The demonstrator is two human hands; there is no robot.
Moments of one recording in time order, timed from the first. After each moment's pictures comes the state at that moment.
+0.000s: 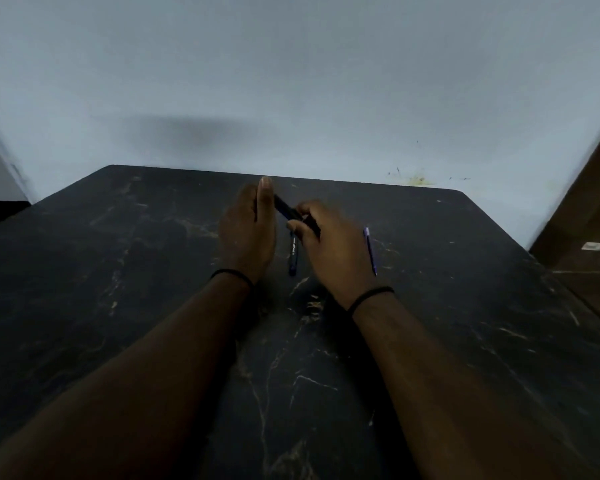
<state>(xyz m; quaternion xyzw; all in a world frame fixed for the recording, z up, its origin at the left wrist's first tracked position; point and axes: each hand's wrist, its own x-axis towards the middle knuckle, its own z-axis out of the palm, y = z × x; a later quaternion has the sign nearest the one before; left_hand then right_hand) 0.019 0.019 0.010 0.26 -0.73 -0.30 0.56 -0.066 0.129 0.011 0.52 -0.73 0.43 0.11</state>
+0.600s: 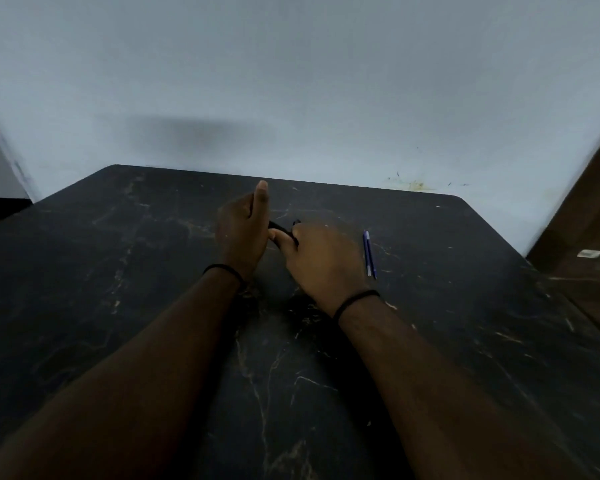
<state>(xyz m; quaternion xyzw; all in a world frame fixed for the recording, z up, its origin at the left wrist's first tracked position) 0.025 0.008 0.015 0.25 -0.74 -0.35 0.52 -0.043 0.123 0.020 0.51 -0.82 0.22 0.14</state>
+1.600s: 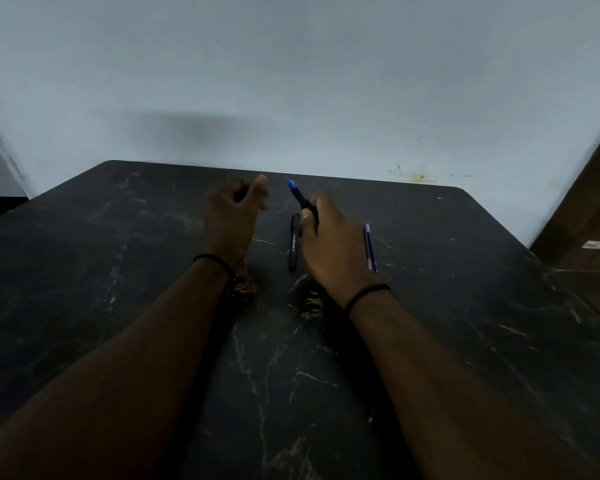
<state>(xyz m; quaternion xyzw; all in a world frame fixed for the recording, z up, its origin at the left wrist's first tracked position) 0.031 -0.002 0.019 0.25 -0.69 -0.43 0.53 -0.055 0.128 0.014 0.46 -0.76 0.46 0.08</state>
